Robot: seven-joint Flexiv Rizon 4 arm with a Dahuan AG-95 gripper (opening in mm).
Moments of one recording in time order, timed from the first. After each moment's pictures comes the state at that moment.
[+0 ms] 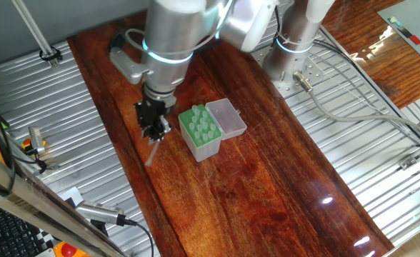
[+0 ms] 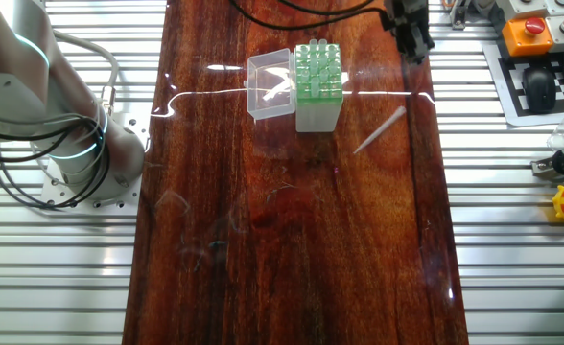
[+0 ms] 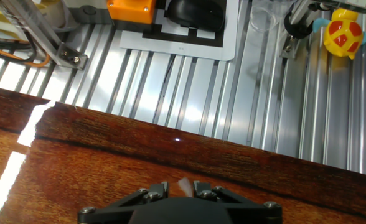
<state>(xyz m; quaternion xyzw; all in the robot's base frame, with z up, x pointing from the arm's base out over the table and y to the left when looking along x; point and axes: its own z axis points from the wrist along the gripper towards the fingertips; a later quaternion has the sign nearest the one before) 0.591 0.126 0.171 -0.14 0.98 0.01 0.15</state>
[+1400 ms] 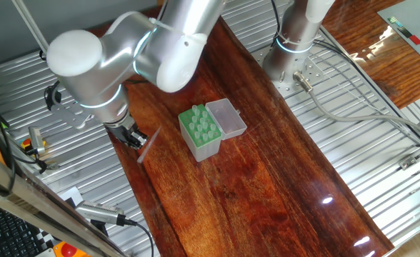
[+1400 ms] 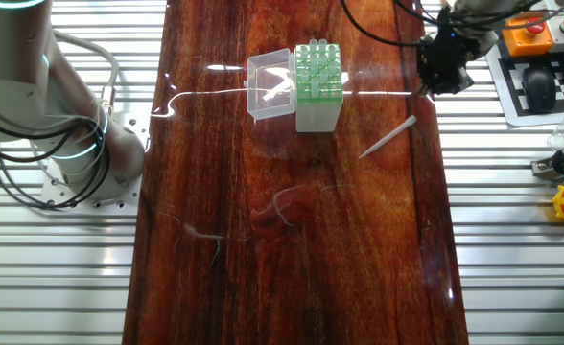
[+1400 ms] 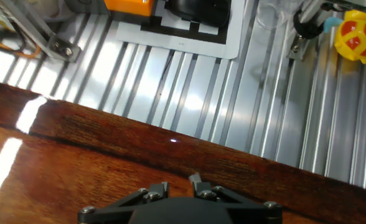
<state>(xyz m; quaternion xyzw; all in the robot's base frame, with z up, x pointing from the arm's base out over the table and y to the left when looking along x) 0.622 0.098 0.115 -0.25 0.97 0.01 -0.04</state>
